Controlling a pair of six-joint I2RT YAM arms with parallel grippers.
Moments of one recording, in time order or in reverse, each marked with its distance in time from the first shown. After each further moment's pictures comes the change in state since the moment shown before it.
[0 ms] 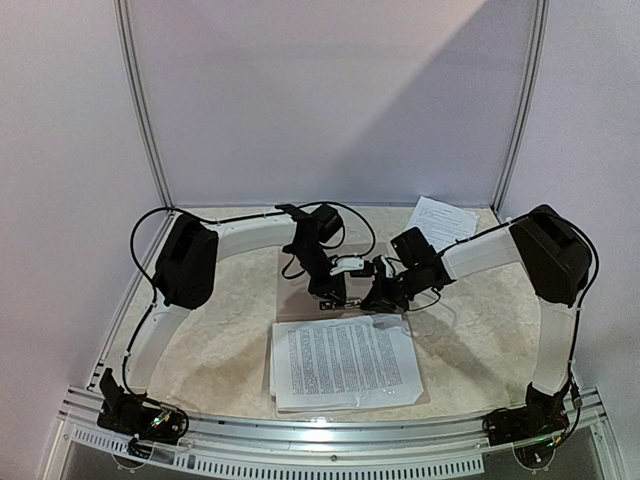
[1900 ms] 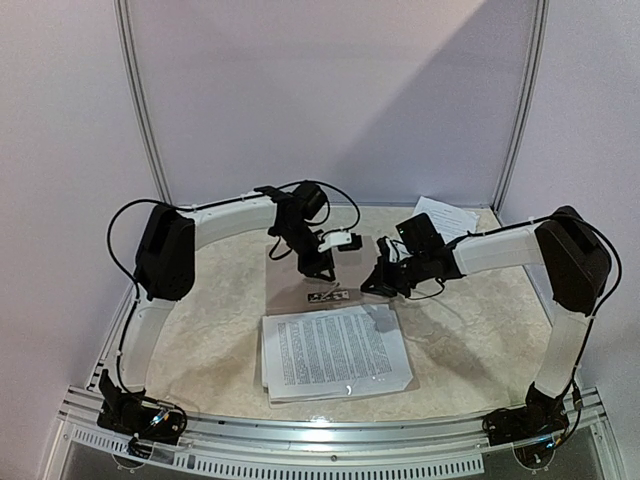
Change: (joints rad) left arm 0.068 -0.124 -0.059 0.078 -0.092 -0.062; right arm 0.018 -0.134 -0.013 0.041 0.051 0.049
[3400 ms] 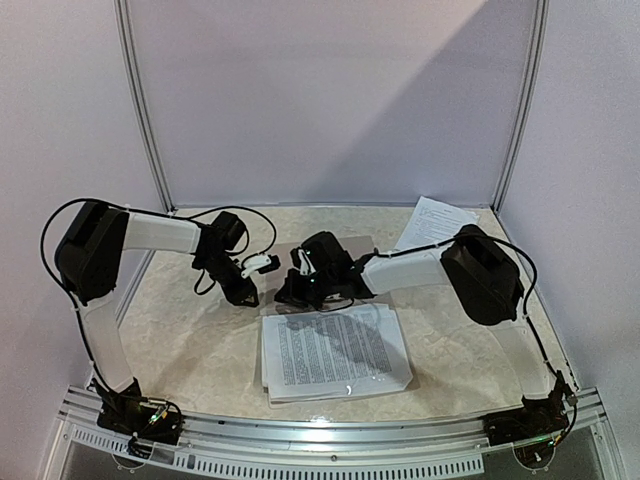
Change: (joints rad) left arm 0.253 -0.470 -0.881 0.297 -0.105 -0.213; right arm 0.296 0.496 0.574 0.108 0.103 0.183
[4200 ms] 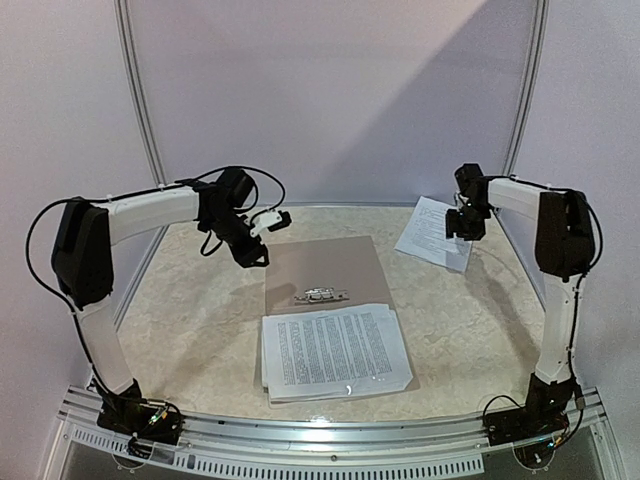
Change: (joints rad) left arm -0.053 -0.039 0.311 -0.163 -0.111 0.016; right arm -0.771 -0.230 0.066 -0.771 0.427 -0.661
